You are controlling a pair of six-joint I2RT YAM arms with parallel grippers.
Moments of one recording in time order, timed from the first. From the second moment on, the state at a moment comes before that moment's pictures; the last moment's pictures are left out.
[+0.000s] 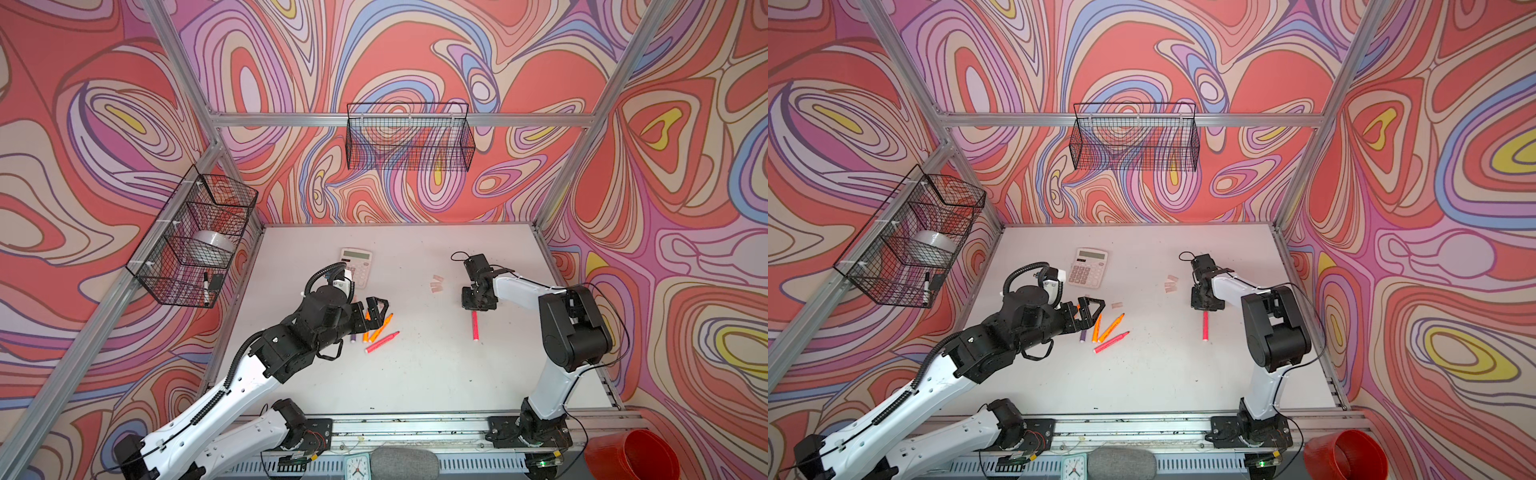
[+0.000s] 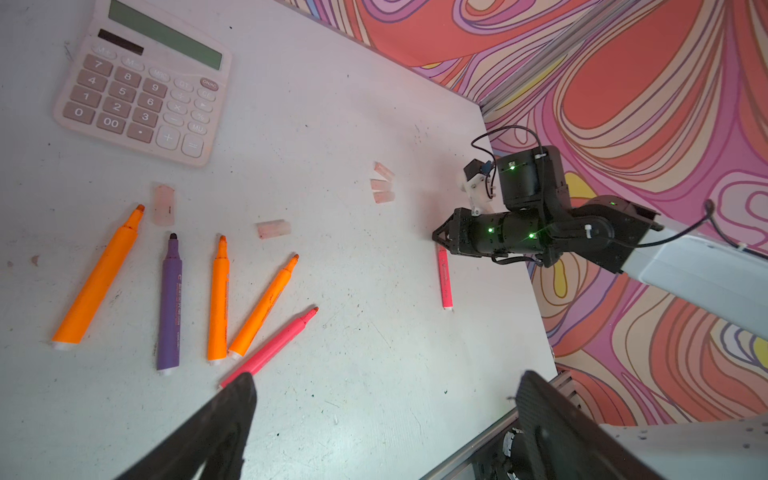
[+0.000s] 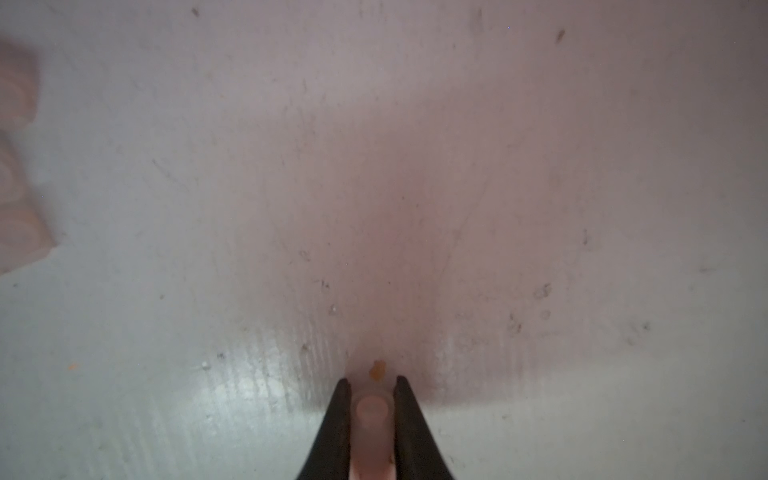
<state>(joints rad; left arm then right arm) -0.75 0.91 0.94 -0.59 -0.06 -0.83 0.24 1.83 1.11 -0.57 0.14 0.35</state>
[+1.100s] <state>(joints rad) -0.95 0.98 0.73 -0.59 -0.39 -0.62 0.23 1.05 0.69 -0.16 -0.14 0.56</state>
